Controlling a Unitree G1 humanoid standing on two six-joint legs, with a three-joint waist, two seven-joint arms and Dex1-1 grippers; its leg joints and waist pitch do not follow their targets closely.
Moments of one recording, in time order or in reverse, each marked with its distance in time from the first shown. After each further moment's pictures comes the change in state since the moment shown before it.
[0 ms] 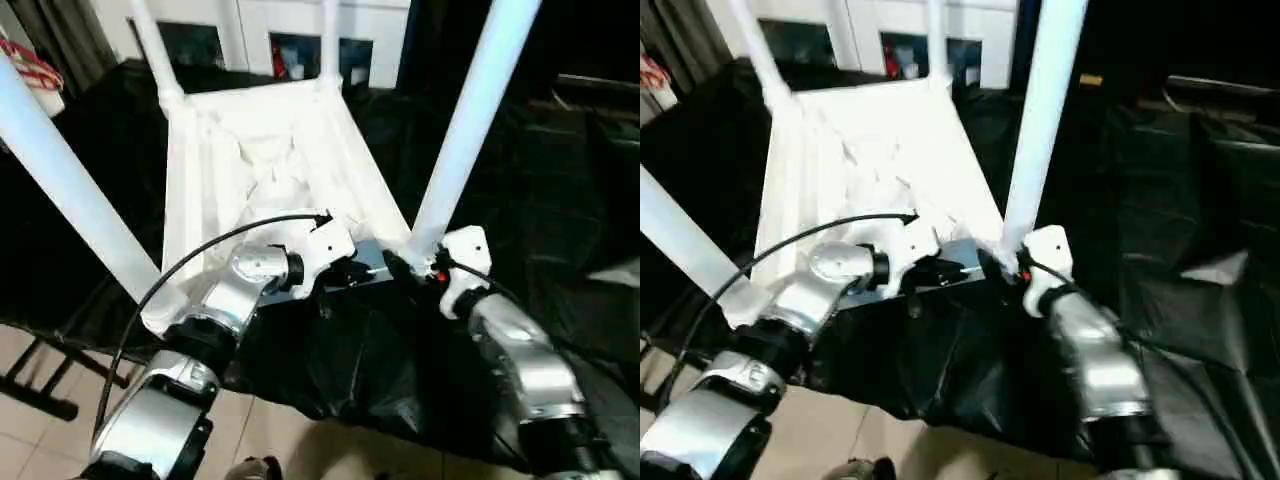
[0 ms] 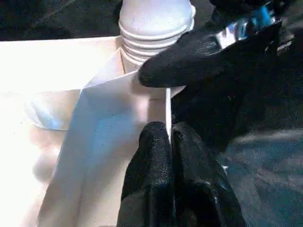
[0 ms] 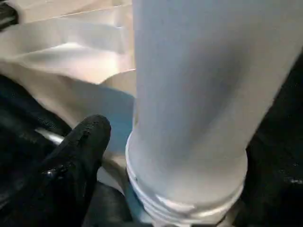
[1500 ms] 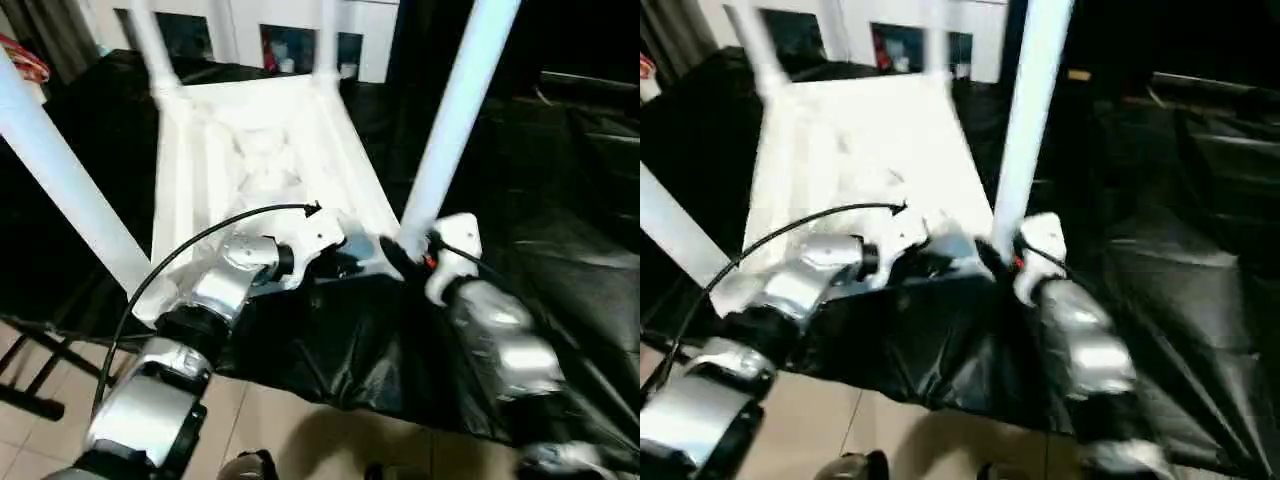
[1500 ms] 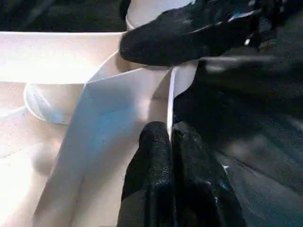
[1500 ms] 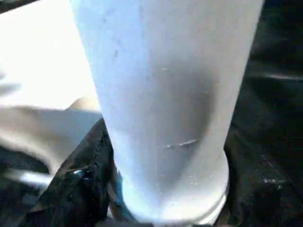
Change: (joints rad) left arm -0.053 -0.015 0.017 0.048 0.008 0.089 0.129; right arm -0.135 0.183 -0.057 0.201 -0.012 -0.040 -0.270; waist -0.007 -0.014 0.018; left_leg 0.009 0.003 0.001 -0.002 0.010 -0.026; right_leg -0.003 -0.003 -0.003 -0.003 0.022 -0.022
